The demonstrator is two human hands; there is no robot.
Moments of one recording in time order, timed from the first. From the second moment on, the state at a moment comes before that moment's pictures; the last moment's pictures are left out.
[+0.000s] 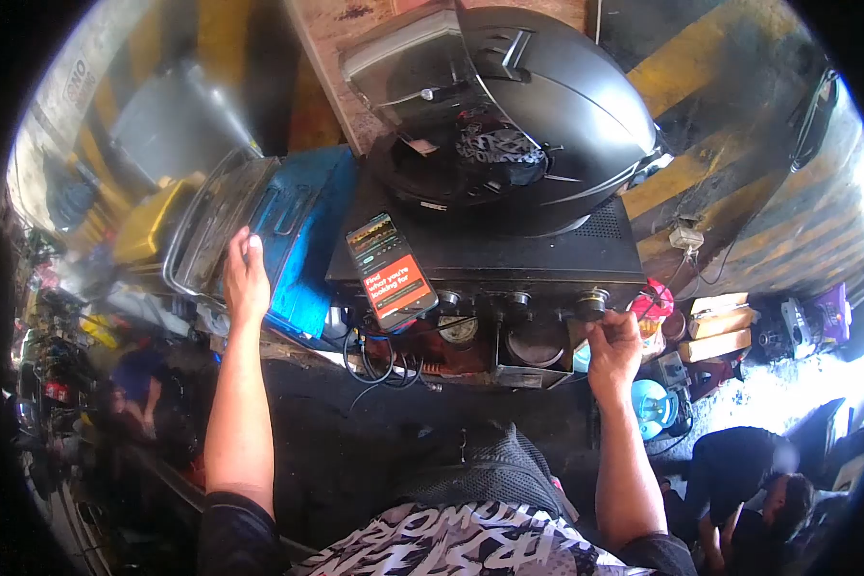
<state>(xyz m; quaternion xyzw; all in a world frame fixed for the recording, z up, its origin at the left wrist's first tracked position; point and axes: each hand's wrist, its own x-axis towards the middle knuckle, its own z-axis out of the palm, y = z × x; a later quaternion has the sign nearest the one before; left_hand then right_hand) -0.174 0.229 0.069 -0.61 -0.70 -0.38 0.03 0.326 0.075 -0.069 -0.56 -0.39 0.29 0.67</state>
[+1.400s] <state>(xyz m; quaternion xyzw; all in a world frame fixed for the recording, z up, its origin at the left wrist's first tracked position) -0.181 0.236 0.062 -0.61 -0.70 -0.38 0.02 0.286 0.047 0.010 -0.77 -0.48 0.06 0.42</state>
